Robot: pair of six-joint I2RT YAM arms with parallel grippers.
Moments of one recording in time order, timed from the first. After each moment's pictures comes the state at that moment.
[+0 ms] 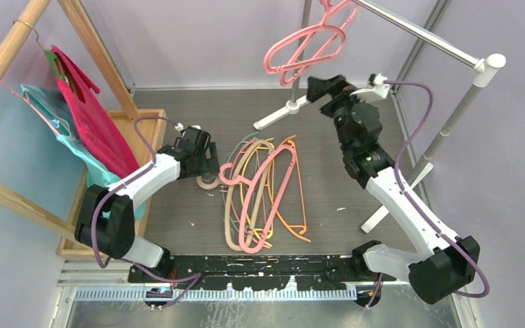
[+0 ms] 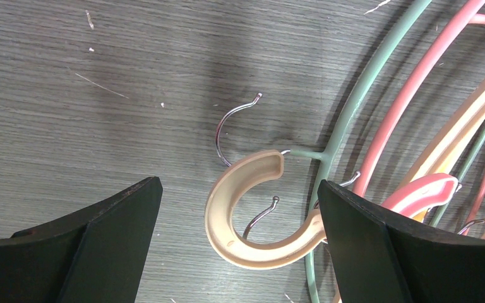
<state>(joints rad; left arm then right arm) -0.39 1.47 0.96 -0.53 -0.24 -0.51 0.39 1.16 1.07 0.29 0.32 0.68</state>
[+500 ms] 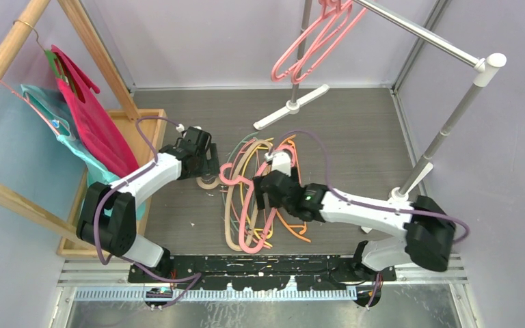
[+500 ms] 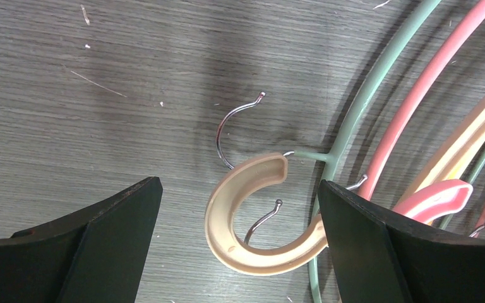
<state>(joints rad) -0.39 1.49 0.96 -0.52 -0.24 -0.51 1.03 1.28 0.84 -0.33 0.49 0.60</state>
